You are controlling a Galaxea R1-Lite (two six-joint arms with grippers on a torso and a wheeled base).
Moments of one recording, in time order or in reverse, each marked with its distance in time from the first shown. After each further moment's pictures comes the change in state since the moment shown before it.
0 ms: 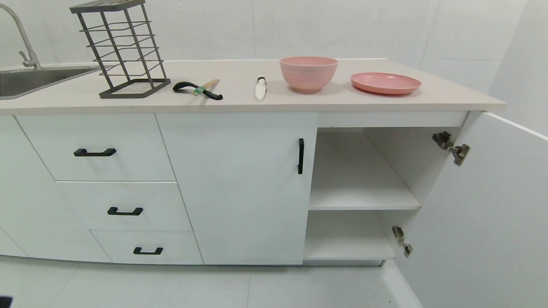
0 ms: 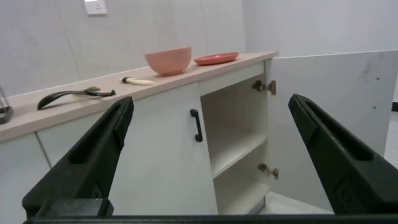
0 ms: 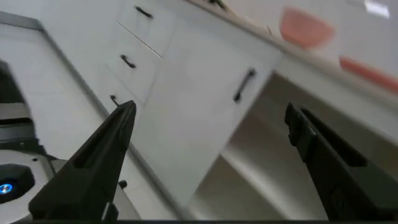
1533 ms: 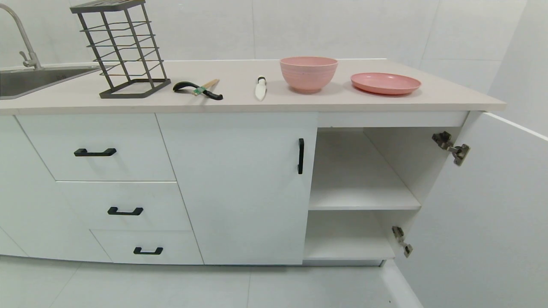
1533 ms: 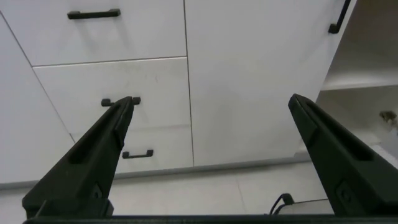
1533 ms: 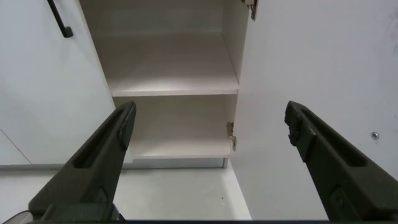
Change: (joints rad) left arm 0.247 -0.560 0.075 0.866 0.367 0.052; right arm 0.006 -0.059 -0.002 0.267 -0.794 0.236
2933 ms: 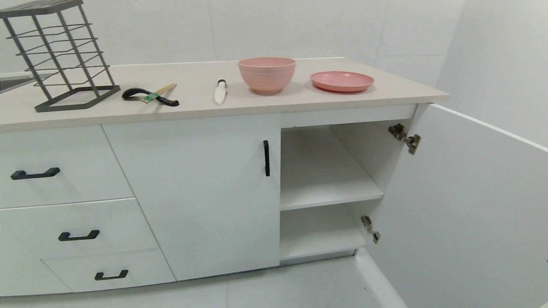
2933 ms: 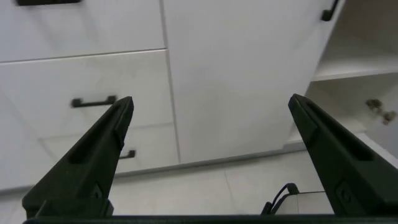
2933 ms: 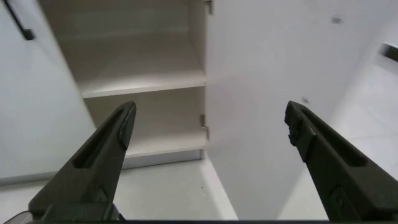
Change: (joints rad) left arm -0.001 0.001 0.004 0.058 0.055 0.005; right arm 0.000 0.000 0.000 0.001 0.000 0.002
